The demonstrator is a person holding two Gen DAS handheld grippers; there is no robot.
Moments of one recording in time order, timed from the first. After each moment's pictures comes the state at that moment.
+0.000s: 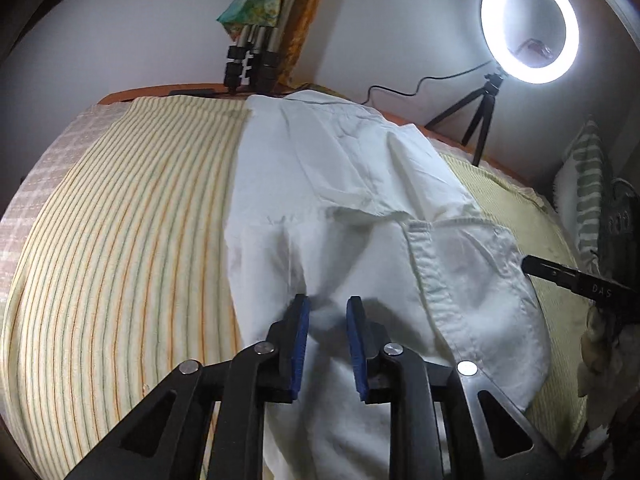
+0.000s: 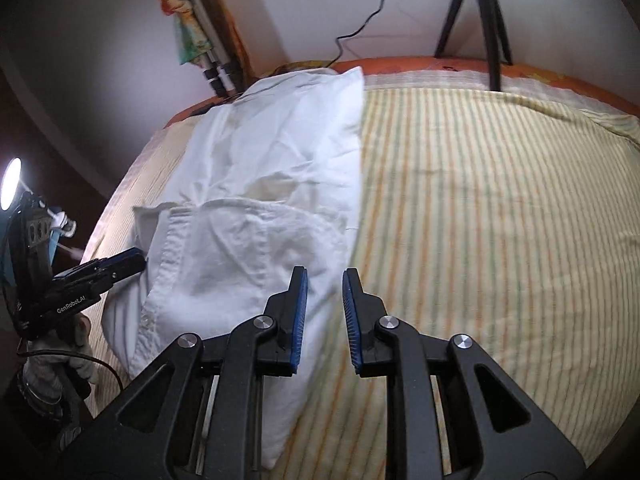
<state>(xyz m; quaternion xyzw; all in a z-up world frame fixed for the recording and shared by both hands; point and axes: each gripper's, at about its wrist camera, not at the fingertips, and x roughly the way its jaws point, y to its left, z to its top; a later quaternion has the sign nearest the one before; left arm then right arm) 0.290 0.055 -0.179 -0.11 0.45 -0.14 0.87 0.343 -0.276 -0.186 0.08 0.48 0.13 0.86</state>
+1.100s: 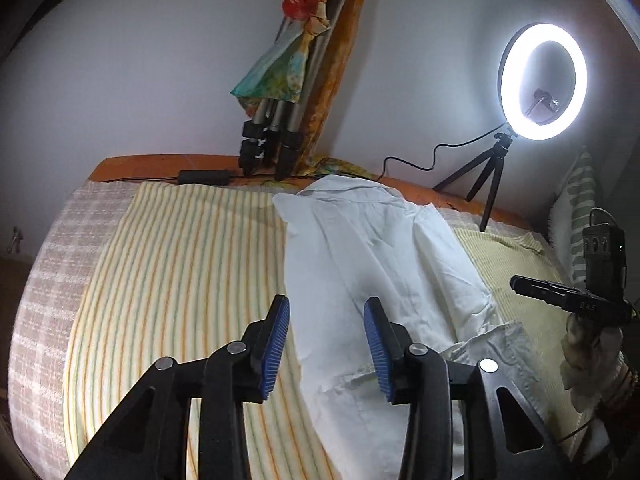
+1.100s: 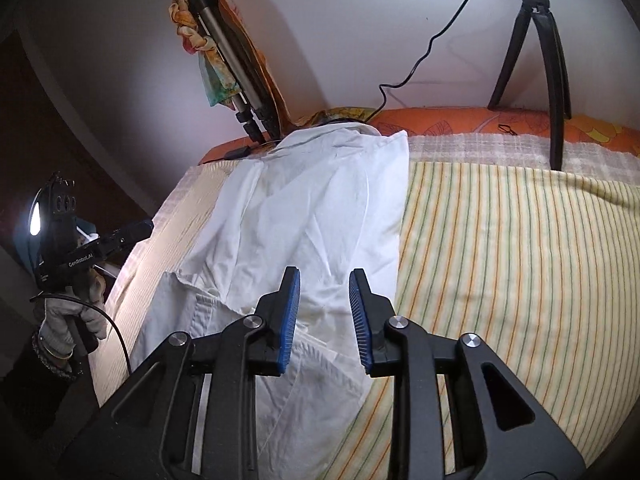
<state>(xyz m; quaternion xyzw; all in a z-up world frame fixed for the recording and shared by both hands) 0.370 0.105 -0.134 -0.10 0.41 -0.17 0.89 0.423 -0.262 -0.170 0.10 0.44 0.23 0.86</state>
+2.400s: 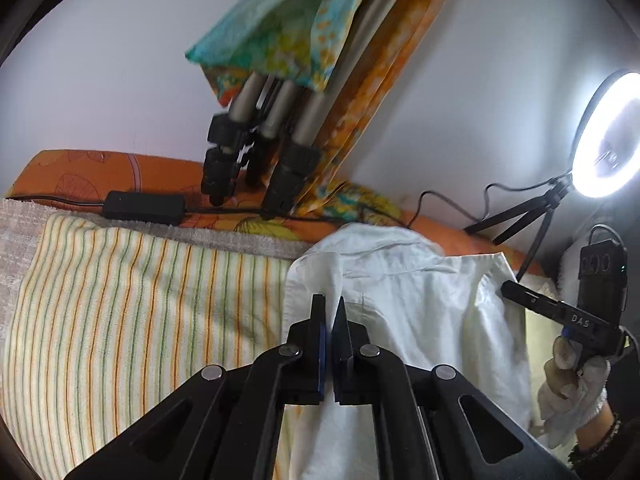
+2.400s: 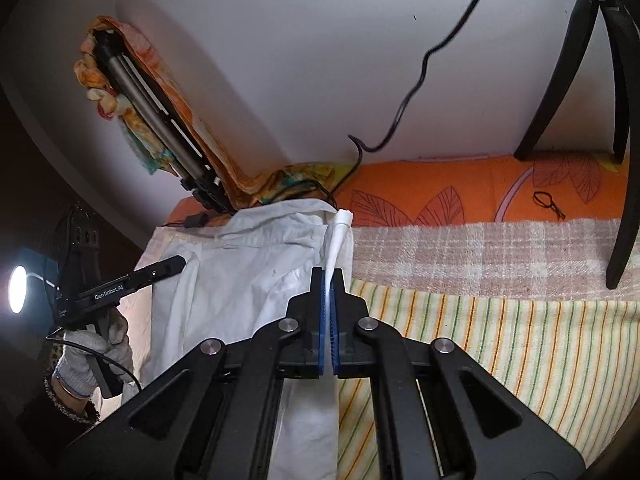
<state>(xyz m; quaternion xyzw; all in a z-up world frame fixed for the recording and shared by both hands) 0.509 0.098 -0.173 -0.17 0.43 -0.18 0.87 0.554 -0.267 -0.193 0.14 0.43 0.22 0.86</state>
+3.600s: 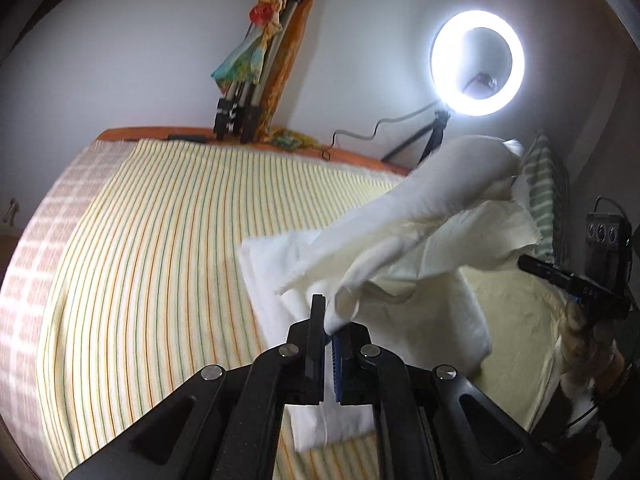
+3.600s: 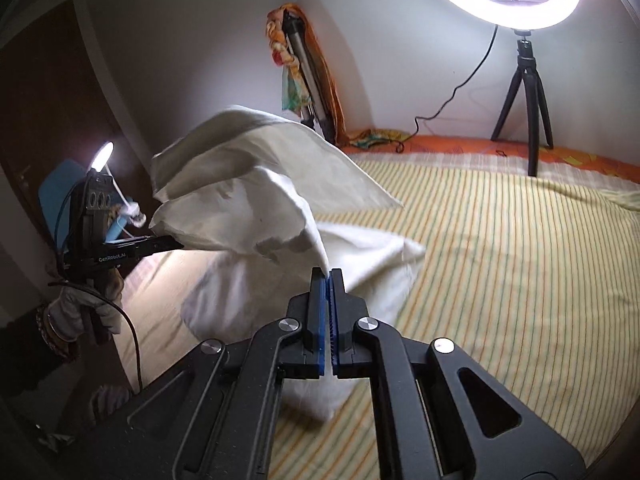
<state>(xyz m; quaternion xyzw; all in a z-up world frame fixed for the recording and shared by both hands) 0.231 0.089 -0.121 -0.11 0.40 -0.20 0.89 0.285 -0.269 -0.129 0.05 0.37 0.26 0.89</state>
